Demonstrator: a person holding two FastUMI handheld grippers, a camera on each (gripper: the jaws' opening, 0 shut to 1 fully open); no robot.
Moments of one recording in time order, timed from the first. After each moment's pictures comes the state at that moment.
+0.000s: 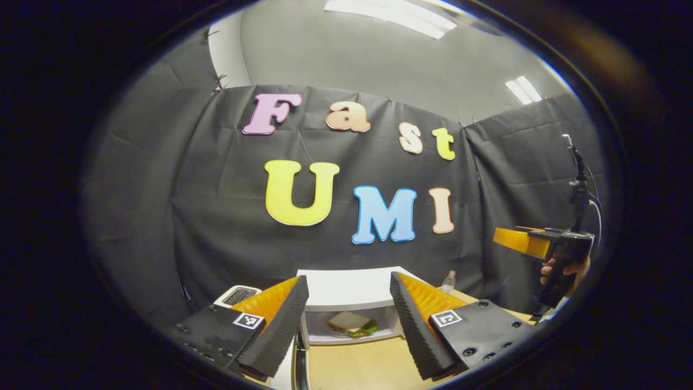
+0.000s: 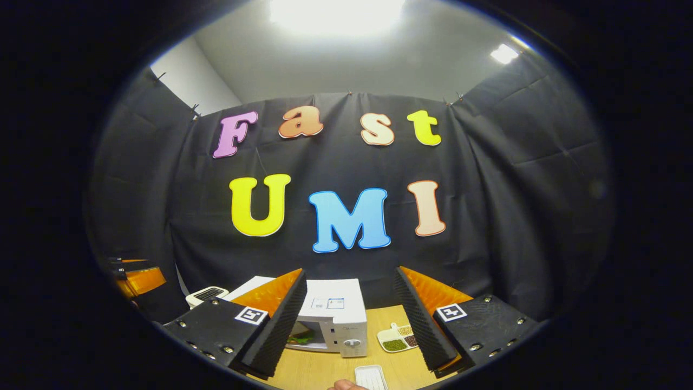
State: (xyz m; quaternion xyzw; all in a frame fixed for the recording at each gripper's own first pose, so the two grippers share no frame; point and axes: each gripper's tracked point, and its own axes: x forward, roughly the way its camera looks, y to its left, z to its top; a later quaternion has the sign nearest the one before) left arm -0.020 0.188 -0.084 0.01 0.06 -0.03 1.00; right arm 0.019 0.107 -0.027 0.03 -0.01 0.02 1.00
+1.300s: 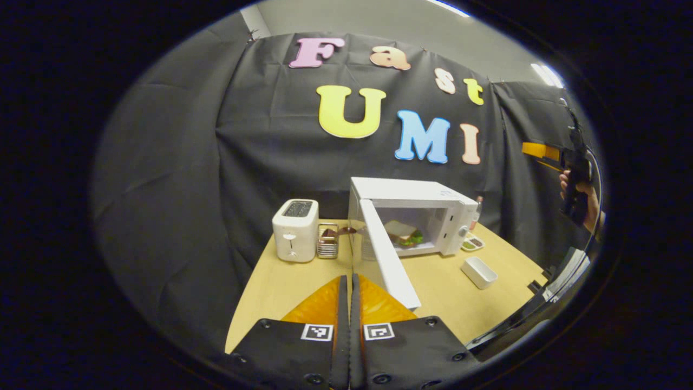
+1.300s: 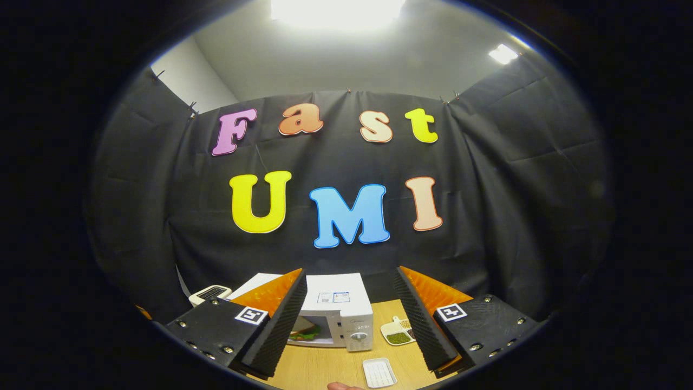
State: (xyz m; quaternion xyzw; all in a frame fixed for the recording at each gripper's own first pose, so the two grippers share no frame) left arm -0.187 0.340 -0.233 -0.01 0.27 0.00 0.96; right arm -0.003 0.133 -0.041 0.02 0.01 0.01 1.00
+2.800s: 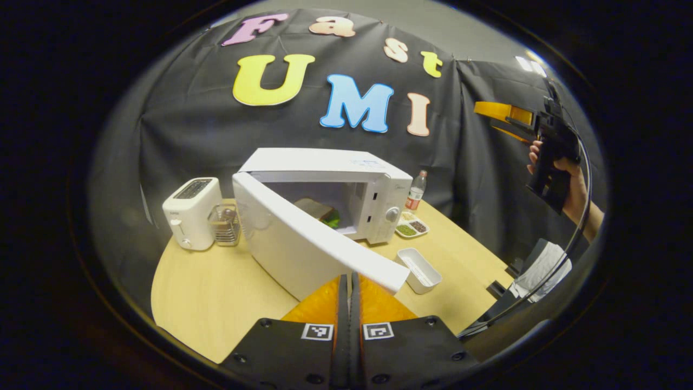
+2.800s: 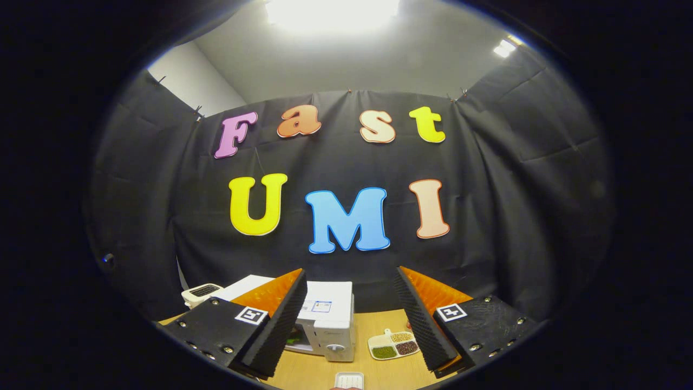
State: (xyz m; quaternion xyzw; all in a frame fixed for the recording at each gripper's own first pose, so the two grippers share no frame) left arm -0.094 0.109 -0.304 -0.03 0.34 -0.11 0.93; right arm 0.057 0.051 -0.046 0.02 0.00 0.06 1.00
